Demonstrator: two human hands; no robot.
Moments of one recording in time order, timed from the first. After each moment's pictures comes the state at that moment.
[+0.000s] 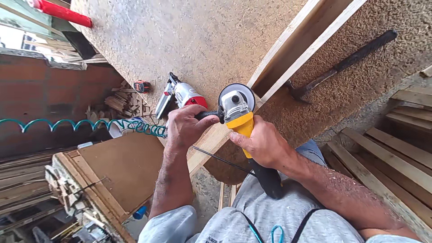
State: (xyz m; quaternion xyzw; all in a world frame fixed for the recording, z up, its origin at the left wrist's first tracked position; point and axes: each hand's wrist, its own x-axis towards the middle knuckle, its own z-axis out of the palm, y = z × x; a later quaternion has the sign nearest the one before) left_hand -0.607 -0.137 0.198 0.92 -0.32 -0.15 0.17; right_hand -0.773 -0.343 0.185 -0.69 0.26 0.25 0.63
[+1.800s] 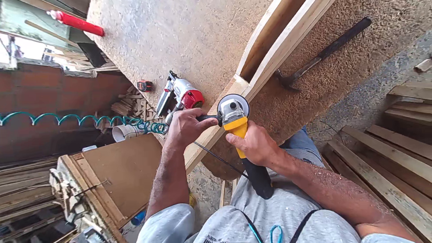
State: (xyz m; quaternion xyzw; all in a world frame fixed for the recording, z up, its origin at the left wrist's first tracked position) left_hand -0.662 -0.122 0.208 0.92 -0.29 -0.22 0.10; right_hand -0.842 -0.308 0.176 -0.67 0.26 0.24 0.65
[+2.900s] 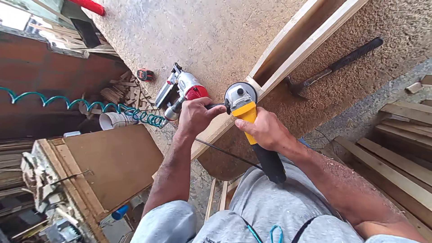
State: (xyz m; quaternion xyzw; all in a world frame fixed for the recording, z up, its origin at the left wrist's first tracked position) left_hand -0.649 -0.131 0.196 0.94 -0.22 -0.21 0.13; right_hand -0.799 -0.336 0.178 -0.72 0.24 0.26 0.60
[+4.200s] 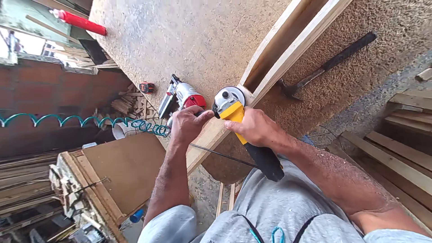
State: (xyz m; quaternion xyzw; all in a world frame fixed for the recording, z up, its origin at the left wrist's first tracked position) left_hand -0.637 -0.140 0.201 0.95 -0.19 -0.20 0.11; right_hand -0.769 -0.361 0.183 -0.72 0.20 0.31 0.59
